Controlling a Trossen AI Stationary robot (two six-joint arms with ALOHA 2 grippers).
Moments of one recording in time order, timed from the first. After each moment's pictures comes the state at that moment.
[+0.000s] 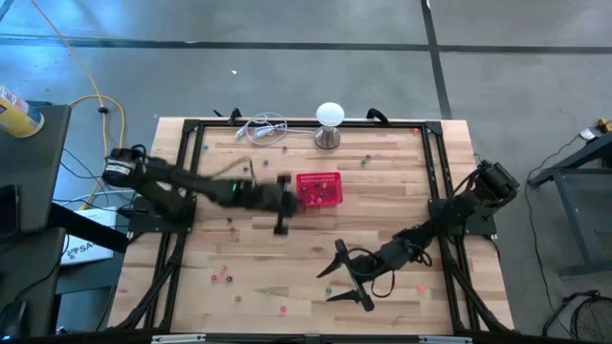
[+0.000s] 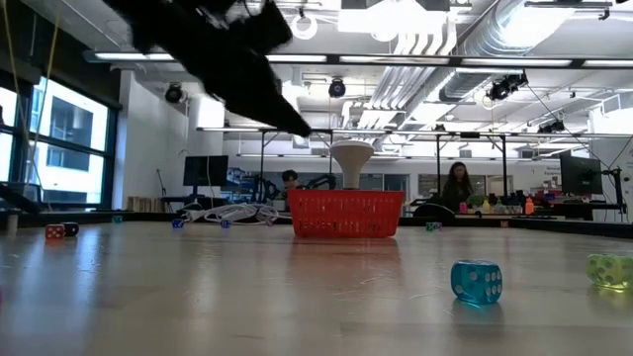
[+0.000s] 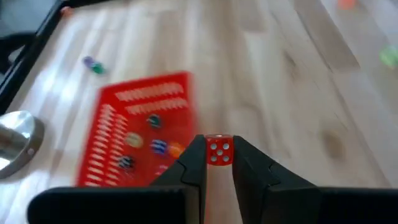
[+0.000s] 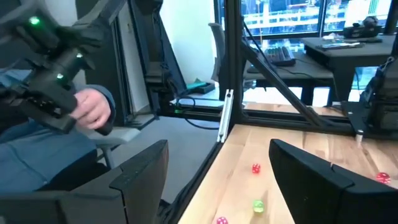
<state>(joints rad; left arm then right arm) -0.04 1.50 0.85 0.13 -0.11 0.13 0.58 1.66 0.79 0.87 0.14 0.10</state>
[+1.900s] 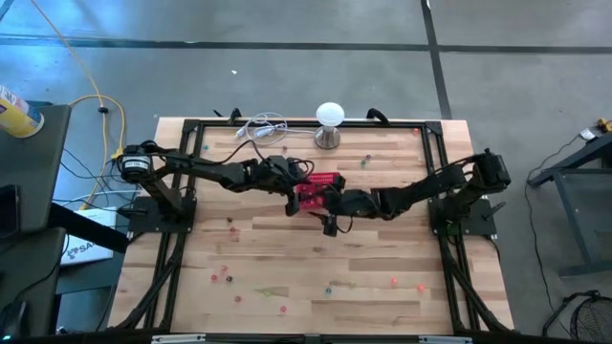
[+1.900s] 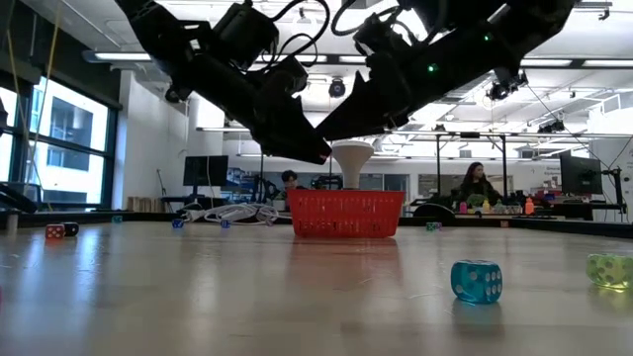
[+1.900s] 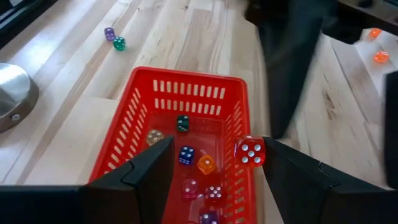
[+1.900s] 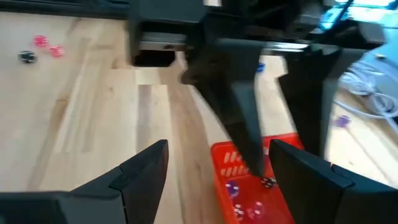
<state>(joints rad) 0.17 1.62 0.85 0.30 0.08 -0.06 0.11 1.66 0.79 0.43 0.29 0.01</state>
